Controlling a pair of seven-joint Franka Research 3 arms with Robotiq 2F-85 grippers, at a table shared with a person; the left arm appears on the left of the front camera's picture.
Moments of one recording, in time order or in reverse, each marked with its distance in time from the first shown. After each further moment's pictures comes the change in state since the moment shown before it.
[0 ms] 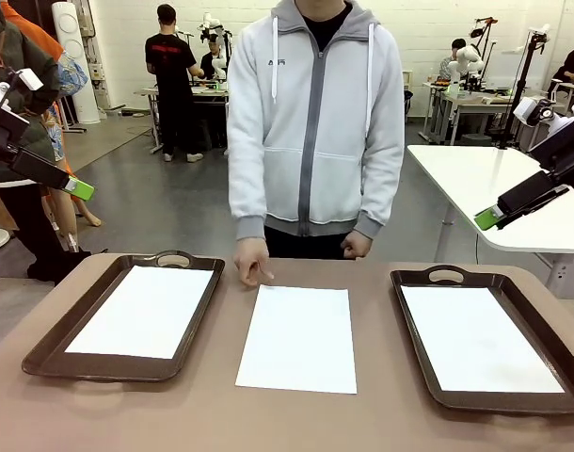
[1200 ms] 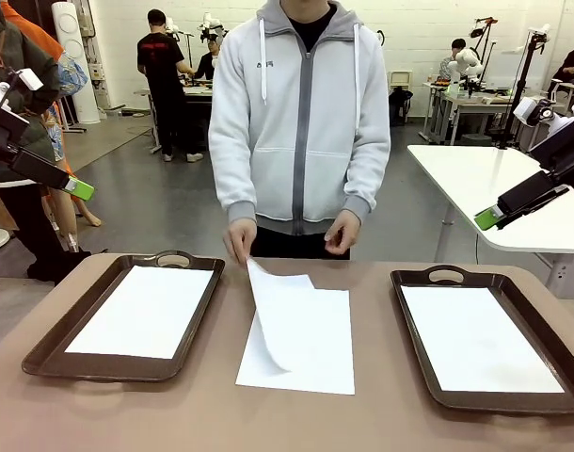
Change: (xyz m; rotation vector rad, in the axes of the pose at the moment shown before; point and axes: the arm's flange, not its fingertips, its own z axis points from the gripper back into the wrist) left arm 0.000 0.000 0.000 0.000 0.000 0.000; right arm 0.000 0.000 0.000 0.000 0.000 0.000
